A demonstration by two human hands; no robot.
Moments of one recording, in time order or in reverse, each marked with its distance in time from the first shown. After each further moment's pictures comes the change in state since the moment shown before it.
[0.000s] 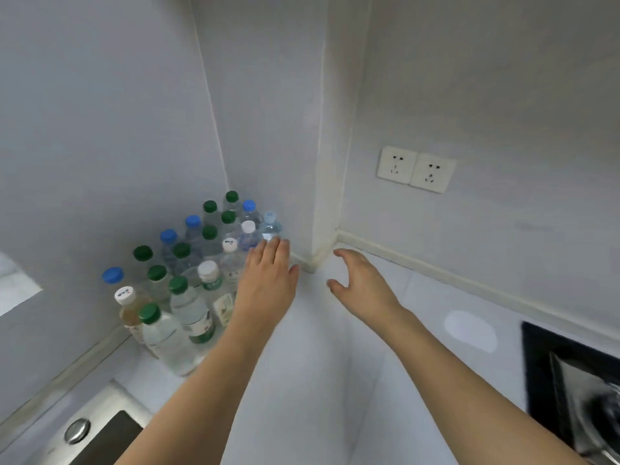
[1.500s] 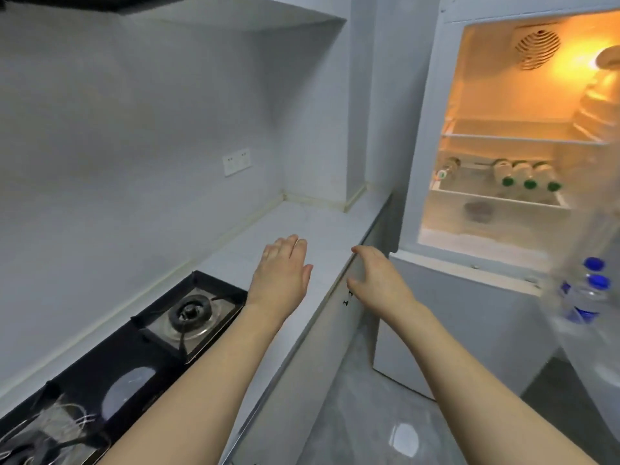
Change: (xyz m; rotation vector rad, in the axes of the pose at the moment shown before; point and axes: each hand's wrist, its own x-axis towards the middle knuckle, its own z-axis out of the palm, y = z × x) left_hand -0.461 0.891 -0.069 -0.568 -0.169 1.586; right_hand -0.887 0.293 -0.373 -0.219 0.983 1.309
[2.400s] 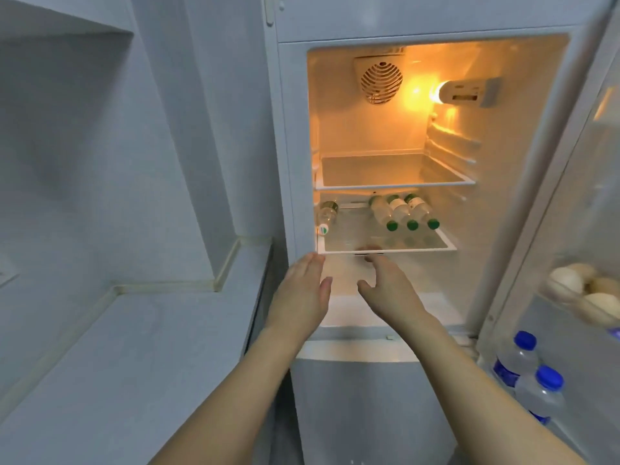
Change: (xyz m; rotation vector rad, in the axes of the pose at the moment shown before) left_hand 0.376 0.182 0.185 -0.556 -0.052 0.359; right_hand 0.246 0.263 -0.138 -0.063 0.382 0.436
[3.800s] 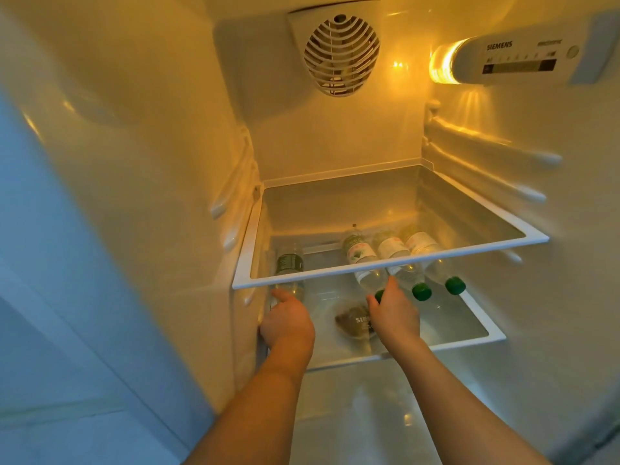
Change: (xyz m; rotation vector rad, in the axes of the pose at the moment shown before) left_hand 0.315 -0.075 0.224 0.416 -0.379 -0.580; right_hand 0.333 0.192 0.085 -0.034 0.141 0.474
